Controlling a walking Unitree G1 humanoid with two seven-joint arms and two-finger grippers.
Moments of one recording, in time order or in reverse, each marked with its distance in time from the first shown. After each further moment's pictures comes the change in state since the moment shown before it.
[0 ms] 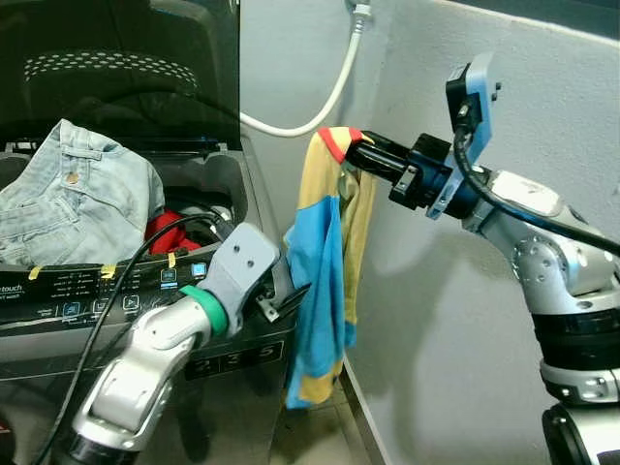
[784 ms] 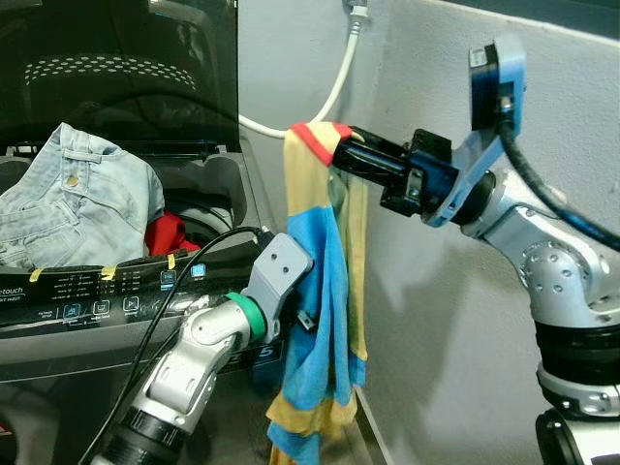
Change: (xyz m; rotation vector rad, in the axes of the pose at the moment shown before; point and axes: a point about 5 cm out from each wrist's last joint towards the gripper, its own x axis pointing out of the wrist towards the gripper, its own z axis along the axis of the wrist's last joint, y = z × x) left arm 0.038 -0.024 -0.021 -0.102 -0.024 -0.137; right arm 0.003 0.031 0.020 0.089 -0.123 0.211
